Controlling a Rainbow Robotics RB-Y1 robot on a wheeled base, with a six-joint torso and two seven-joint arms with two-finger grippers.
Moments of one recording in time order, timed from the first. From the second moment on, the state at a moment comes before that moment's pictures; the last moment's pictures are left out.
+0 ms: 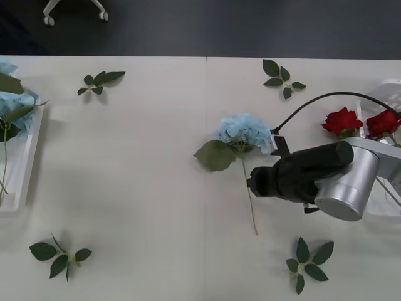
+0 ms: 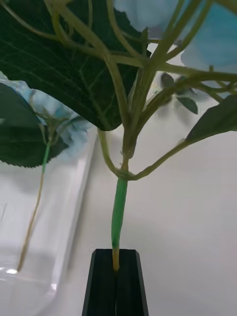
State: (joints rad) right arm -0.57 -0.95 0.97 -1.86 -0.77 0.80 0.62; left arm -0.03 0.45 0.58 -2.29 0.61 1.55 -1.41
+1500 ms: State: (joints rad) right arm -0.76 -0.91 1.24 -1.69 -0.86 0.55 0.62; left arm 0.01 0.45 0.66 -1.77 0.60 1.05 -1.40
